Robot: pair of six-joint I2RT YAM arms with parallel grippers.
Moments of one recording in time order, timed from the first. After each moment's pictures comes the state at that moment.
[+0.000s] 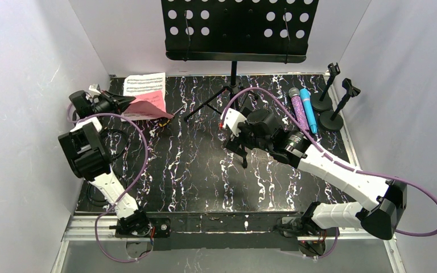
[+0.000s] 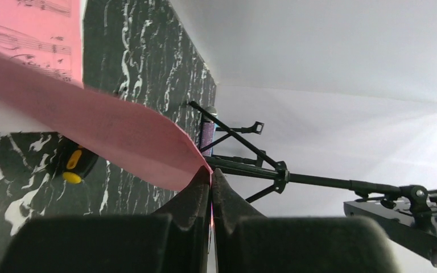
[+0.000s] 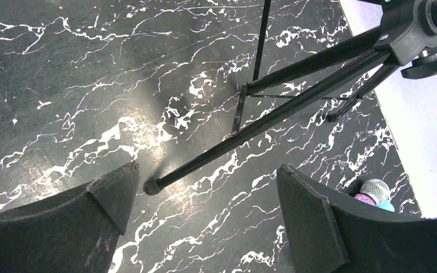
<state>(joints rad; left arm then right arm) 0.49 1.96 1.24 0.33 1.11 -1.16 0.92 1.22 1.14 -0.48 0.12 -0.42</state>
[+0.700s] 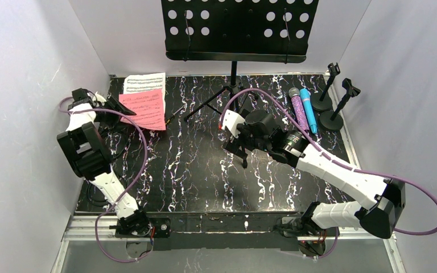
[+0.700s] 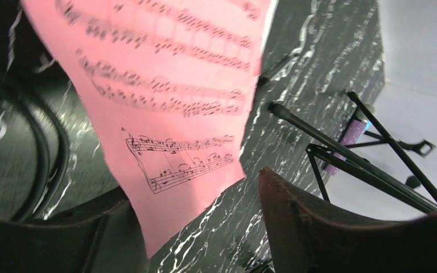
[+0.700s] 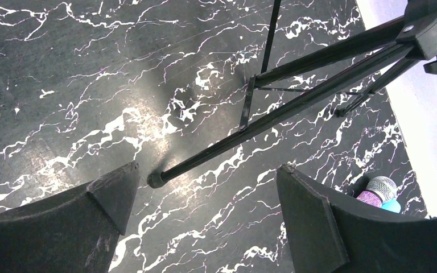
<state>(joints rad) 0.48 1.97 1.53 -0.70 0.71 -0.38 0.92 1.23 1.14 -0.50 0.11 -0.42</state>
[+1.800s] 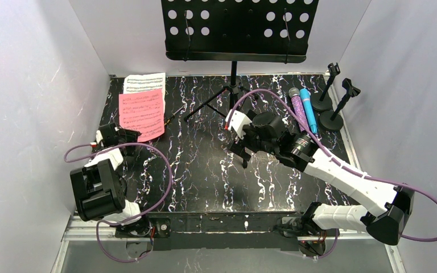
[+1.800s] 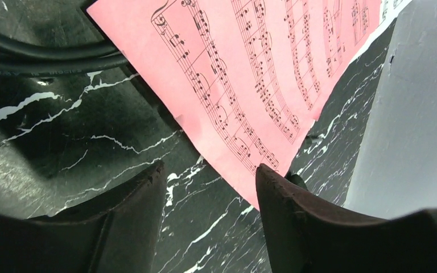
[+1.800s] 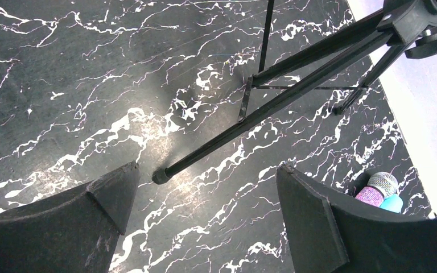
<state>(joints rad) 0.33 1.43 0.64 -0.04 0.14 -1.08 0.92 1.16 1.11 -0.52 0.10 -0.39</state>
